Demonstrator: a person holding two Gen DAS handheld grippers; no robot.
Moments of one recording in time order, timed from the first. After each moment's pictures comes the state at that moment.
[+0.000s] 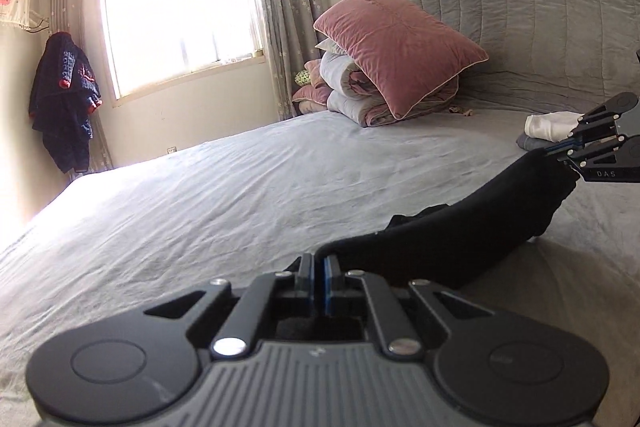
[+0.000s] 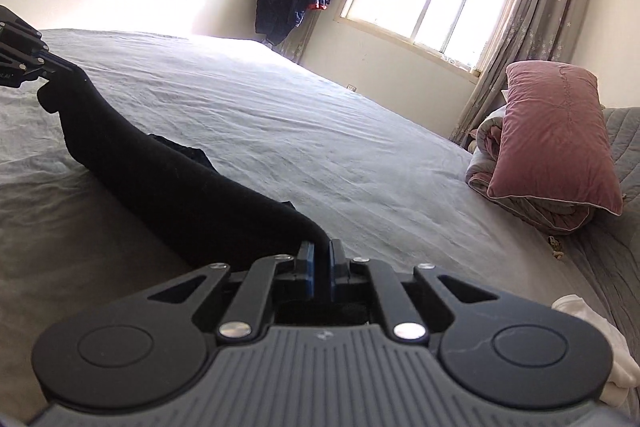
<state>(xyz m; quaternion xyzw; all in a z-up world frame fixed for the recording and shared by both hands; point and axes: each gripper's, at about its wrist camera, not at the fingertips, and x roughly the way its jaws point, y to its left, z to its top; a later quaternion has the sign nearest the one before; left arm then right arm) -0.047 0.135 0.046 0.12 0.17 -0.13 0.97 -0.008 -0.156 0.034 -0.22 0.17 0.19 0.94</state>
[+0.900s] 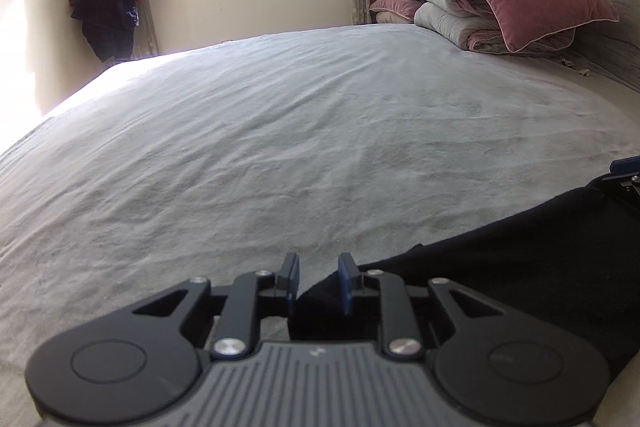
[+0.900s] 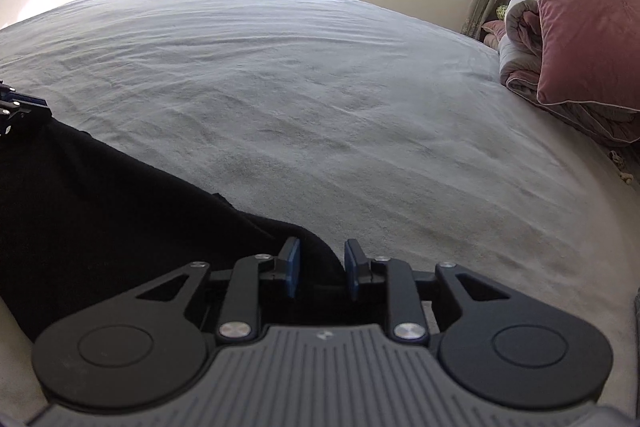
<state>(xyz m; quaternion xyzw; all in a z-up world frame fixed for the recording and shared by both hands) 0.144 0.174 -0.021 0.05 0.31 -0.02 0.95 0.174 -0.140 -0.022 -0.14 0.32 0.16 0.92</state>
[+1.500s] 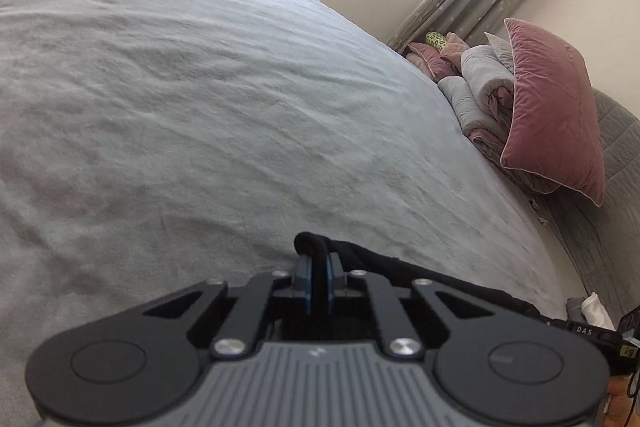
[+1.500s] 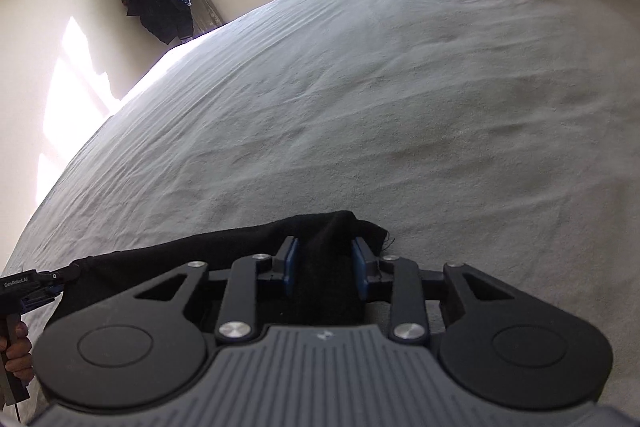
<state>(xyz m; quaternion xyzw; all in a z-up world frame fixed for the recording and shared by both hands) 0.131 0.247 -0.052 -0.28 0.32 -0.05 0.90 0.189 -0.210 -0.038 0.18 0.37 0.18 0.89</state>
